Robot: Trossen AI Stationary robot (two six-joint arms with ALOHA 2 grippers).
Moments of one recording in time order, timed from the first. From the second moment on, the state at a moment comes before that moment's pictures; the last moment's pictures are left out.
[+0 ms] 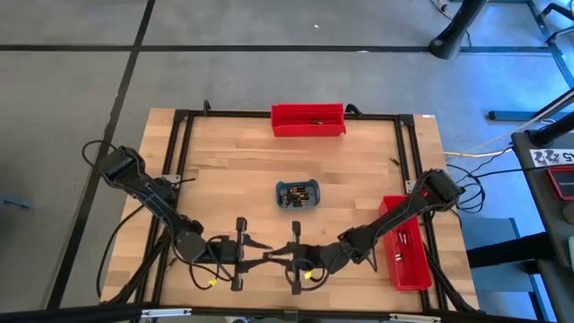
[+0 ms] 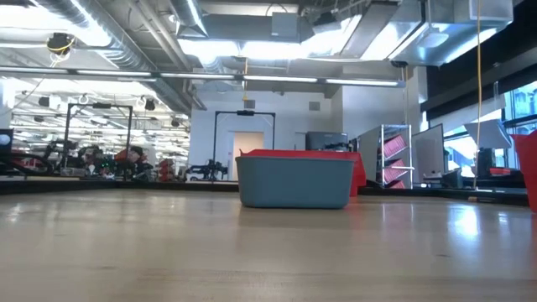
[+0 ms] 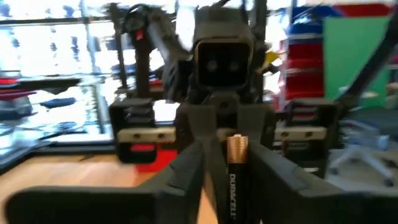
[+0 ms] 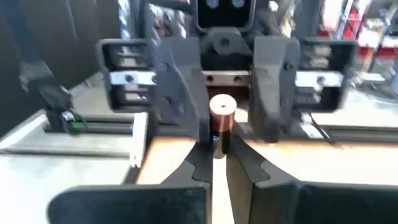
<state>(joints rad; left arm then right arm) -0.76 1.61 0.77 0.96 -0.77 0.09 0.55 1.95 1.29 0.62 0.51 0.03</state>
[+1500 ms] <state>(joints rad) -1.01 1.49 0.77 0.13 -1.37 -0.67 0.08 1.87 1.28 -0.62 0.14 0.52</state>
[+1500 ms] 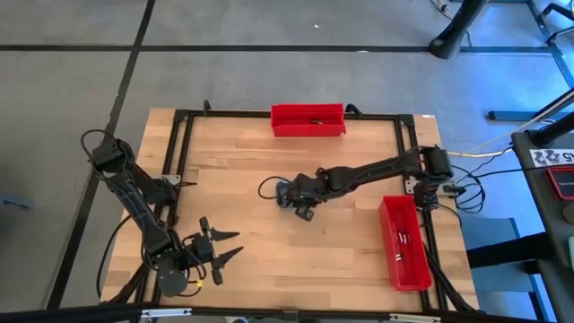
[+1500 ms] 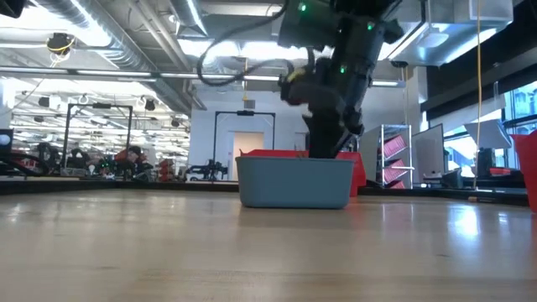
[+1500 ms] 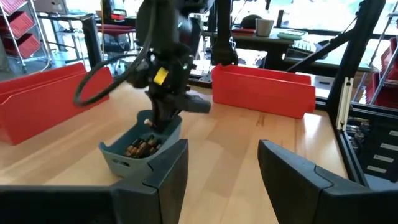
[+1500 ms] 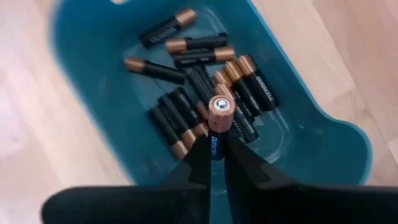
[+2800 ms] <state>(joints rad) -0.25 1.60 0.67 0.10 -0.87 -0.71 -0.04 1.30 1.20 -1.42 0.54 0.38</state>
